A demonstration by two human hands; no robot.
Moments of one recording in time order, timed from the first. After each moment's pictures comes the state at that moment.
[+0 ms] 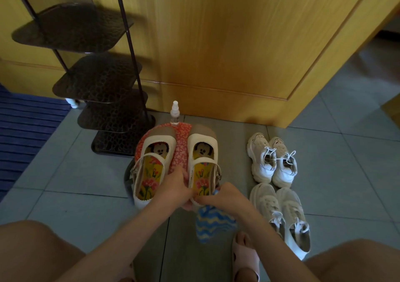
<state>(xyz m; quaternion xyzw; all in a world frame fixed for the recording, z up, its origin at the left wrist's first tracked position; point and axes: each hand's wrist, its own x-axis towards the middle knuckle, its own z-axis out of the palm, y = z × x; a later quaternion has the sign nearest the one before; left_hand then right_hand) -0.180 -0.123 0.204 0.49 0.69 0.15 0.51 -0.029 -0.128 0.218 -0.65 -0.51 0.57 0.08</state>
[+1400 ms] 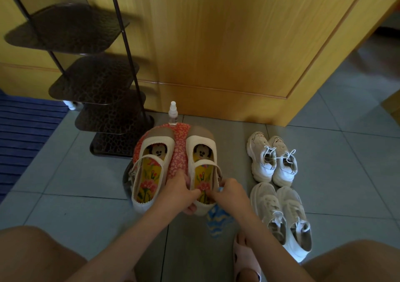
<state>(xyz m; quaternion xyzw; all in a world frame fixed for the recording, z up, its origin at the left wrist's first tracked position) -0.171 -0.127 0.202 0.47 0.68 0.17 0.54 -0.021 -0.115 0.174 -0.74 -0.54 0.40 0.07</state>
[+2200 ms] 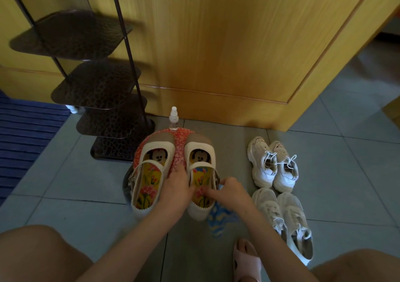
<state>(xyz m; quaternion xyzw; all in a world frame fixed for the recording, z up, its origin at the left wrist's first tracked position) -0.169 -0.106 0.198 0.58 0.74 0.11 0.33 -0.022 -0.097 0.189 -0.73 -0.53 0.43 0.05</state>
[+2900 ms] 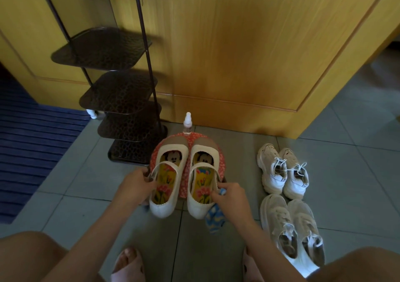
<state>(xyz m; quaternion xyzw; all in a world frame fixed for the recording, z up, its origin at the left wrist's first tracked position) -0.275 -0.133 0.227 0.40 0.79 0.19 0.43 -0.046 -0.130 0.189 -0.66 -0.61 0.38 0.22</state>
